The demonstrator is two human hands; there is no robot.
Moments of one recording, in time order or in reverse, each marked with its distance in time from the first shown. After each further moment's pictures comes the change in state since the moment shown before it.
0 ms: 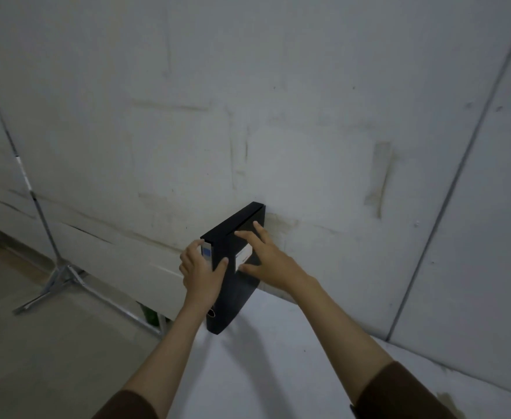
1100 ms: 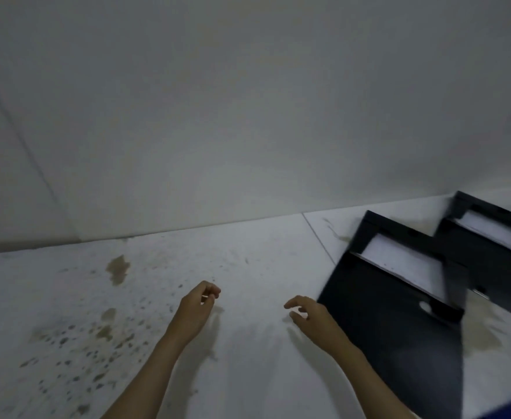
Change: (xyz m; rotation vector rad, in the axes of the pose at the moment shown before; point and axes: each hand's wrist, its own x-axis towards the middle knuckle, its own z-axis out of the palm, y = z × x) left_hand -0.530 0.132 0.322 -0.029 -1.179 0.174; right_hand -0.732 0.290 -0.080 0.264 0.405 1.032
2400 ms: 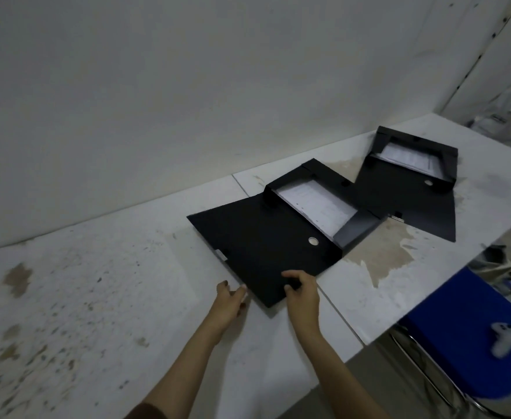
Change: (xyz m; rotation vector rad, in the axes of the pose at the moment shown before) left_hand -0.026 0.062 0.183 -0.176 -0.406 -0.365; right_hand -0.064 0.063 -0.030 0.439 0.674 0.292
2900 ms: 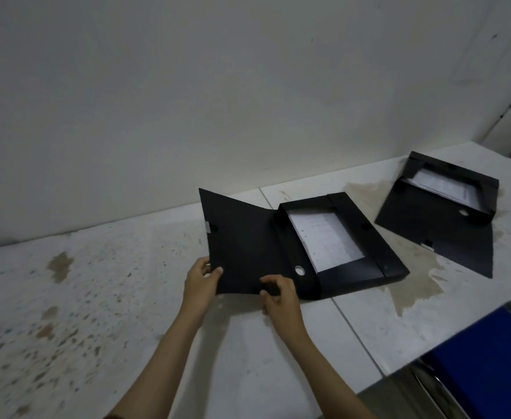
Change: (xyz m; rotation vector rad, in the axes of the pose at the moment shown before) left_hand -0.018 0.028 -0.066 -0.201 0.441 0.238; right_hand -0.010 -0.028 0.042 0.095 -0.373 -0.171
